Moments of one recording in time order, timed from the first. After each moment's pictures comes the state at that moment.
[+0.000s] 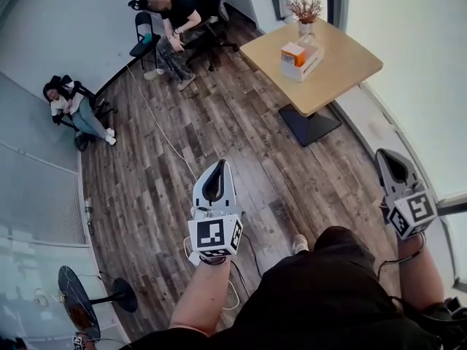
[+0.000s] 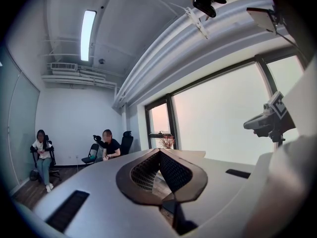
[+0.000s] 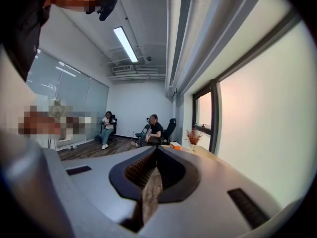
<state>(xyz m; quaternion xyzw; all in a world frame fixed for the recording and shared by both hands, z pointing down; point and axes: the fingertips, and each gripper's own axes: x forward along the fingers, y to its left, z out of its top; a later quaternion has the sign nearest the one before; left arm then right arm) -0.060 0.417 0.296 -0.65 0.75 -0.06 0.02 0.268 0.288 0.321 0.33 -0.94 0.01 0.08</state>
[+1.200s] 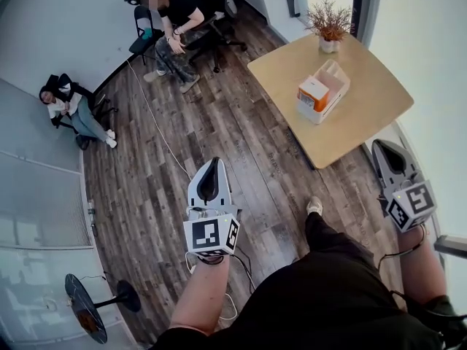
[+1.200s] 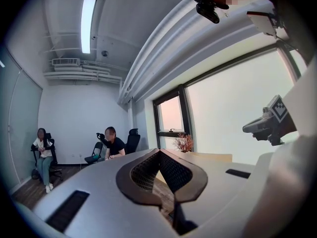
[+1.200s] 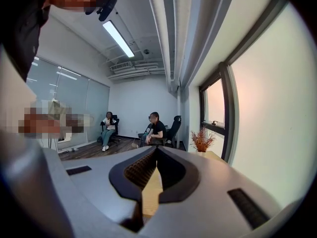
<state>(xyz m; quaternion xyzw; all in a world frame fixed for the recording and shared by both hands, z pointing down) -0.172 0.172 0.299 -0.62 0.78 -0.06 0.00 0.137 0.012 0.334 0.29 -0.95 0.02 0.09</state>
